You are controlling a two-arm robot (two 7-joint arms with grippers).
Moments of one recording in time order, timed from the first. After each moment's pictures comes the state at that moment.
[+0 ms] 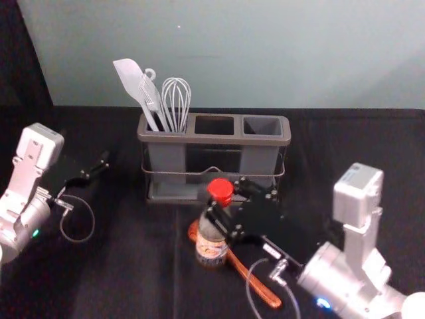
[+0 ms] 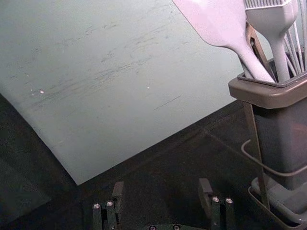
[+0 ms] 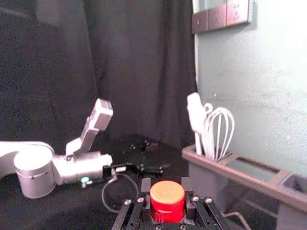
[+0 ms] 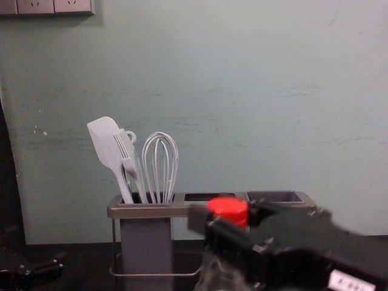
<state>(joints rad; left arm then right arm) -0.20 0.60 0.45 -1.41 -0.25 -0.12 0.03 -0.11 0.36 -0.40 -1.89 0.29 -0.07 0.38</state>
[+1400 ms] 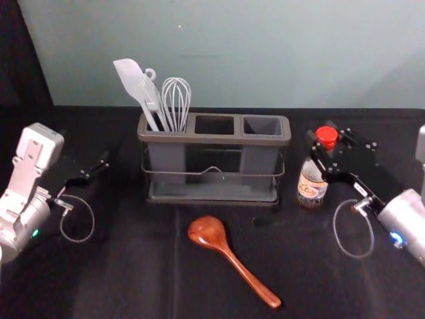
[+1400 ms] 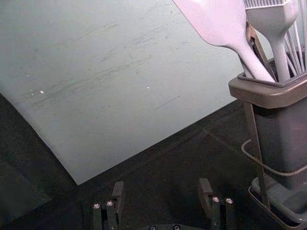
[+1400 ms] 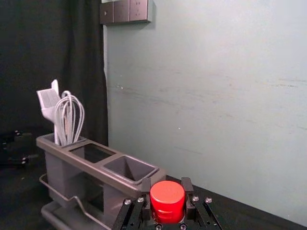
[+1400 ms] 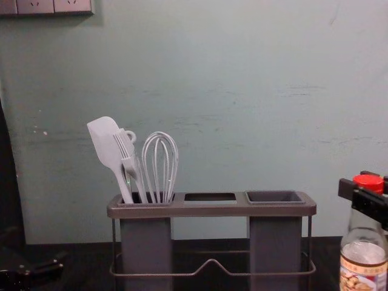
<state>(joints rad) -0.20 0.60 0.45 -1.41 -0.25 -0.12 0.03 0.01 0.41 -0.16 -1.67 0.31 -0.12 0.34</state>
